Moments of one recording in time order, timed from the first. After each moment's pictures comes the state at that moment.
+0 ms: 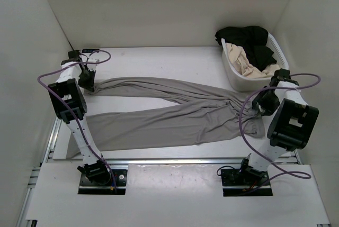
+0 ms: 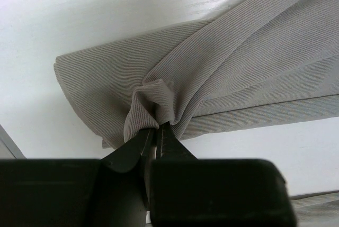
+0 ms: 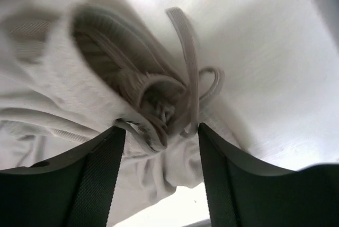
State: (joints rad) left arm 0.29 2.22 1.78 -0.81 0.15 0.48; right arm -0.34 1.68 1.15 -0.78 0.01 0.36
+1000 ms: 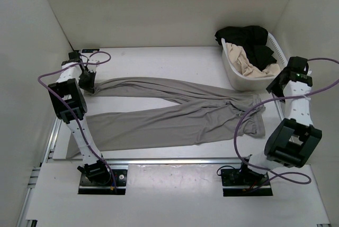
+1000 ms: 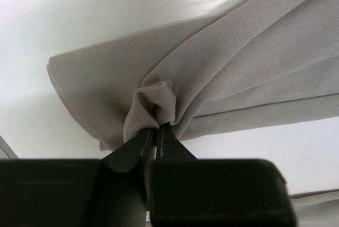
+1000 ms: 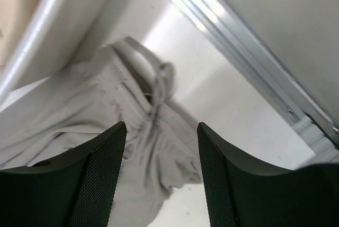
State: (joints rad) left arm 0.29 2.22 1.76 -0.81 0.15 0.47; right arm -0.35 1.46 1.28 -0.80 0.19 0.35
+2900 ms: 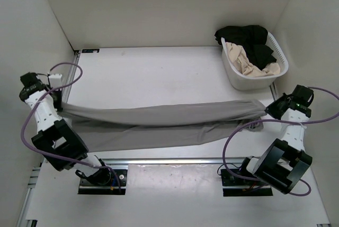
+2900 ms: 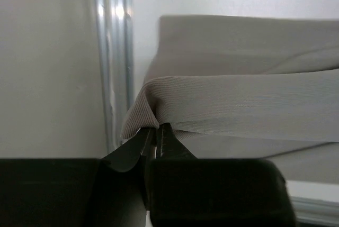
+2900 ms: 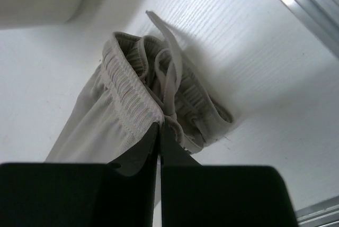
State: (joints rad) left arm 0.66 1.48 1.28 -0.85 0.17 0.63; right arm -0.55 1.19 0.86 -0.57 -0.22 0.39
